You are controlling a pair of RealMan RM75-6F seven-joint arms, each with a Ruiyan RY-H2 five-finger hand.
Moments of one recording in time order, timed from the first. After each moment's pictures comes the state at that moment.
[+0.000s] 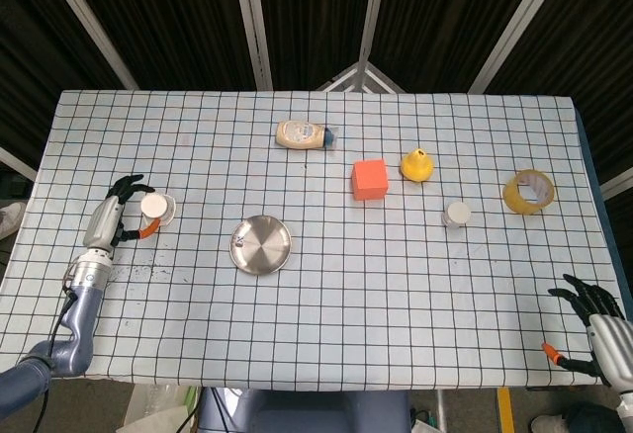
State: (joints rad) left arm -0.53 -1.64 -0.18 -0.90 1.25 1.02 -0.64; right arm 0.03 -0.92 -0.04 -1.71 -1.52 1.37 0.30
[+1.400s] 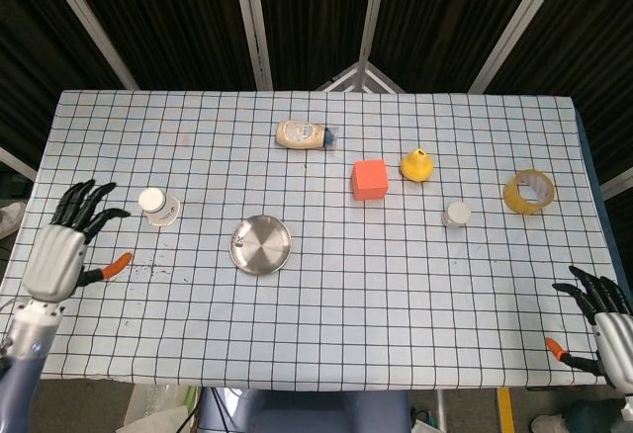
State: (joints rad) left arm -0.27 -1.19 -0.08 -1.65 1.59 1.58 0.02; right arm 0.00 -0.91 -0.03 -1.75 -1.57 1.49 0.21
